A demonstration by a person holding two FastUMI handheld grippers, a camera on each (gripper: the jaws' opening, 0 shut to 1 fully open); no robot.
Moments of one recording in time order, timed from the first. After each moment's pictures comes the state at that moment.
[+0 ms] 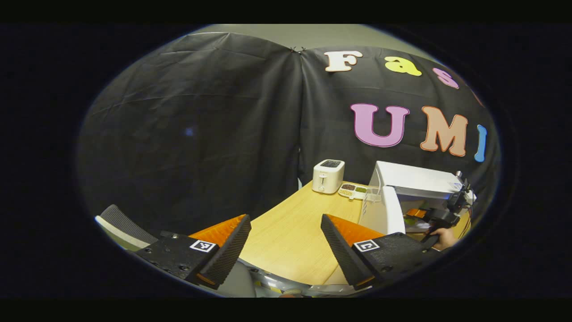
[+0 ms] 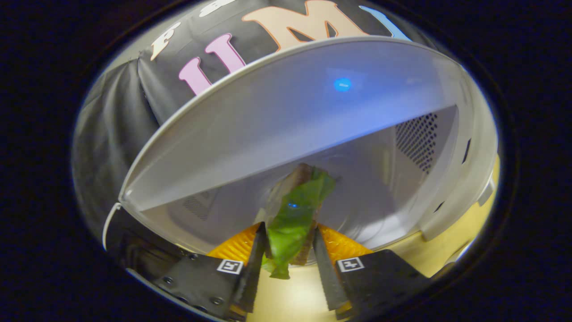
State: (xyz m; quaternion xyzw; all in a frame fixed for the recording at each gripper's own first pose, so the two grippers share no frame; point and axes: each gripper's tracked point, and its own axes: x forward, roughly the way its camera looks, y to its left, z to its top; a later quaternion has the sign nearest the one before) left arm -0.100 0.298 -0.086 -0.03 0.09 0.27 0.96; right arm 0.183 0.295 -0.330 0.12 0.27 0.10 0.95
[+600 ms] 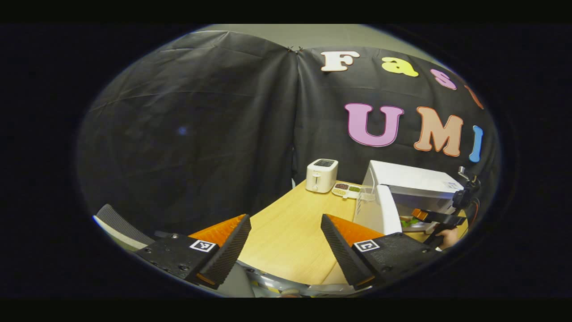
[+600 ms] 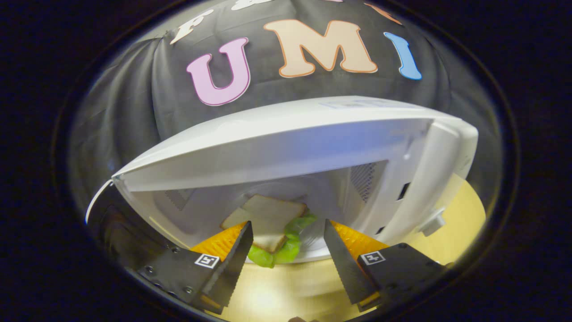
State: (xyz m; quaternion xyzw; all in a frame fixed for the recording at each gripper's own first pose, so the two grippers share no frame) left arm -0.099 0.292 -0.093 -0.04 0.09 0.24 0.97; right arm 0.148 0.254 -0.291 0.04 0.21 0.07 0.97
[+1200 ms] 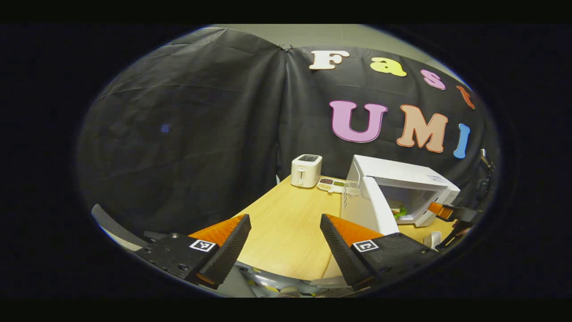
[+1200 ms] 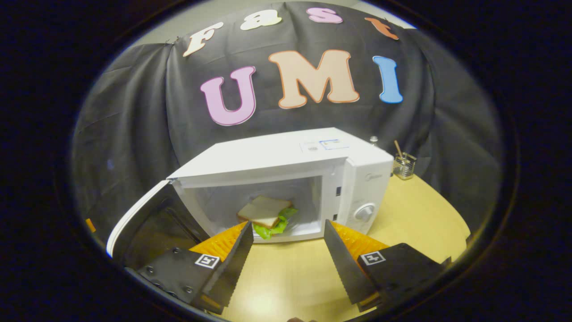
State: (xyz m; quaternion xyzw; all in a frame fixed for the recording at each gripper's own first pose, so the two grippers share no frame) left arm -0.101 0.280 -0.111 -0.04 0.10 0.17 0.98; right arm 0.038 0.207 -0.210 0.03 0.15 0.04 0.99
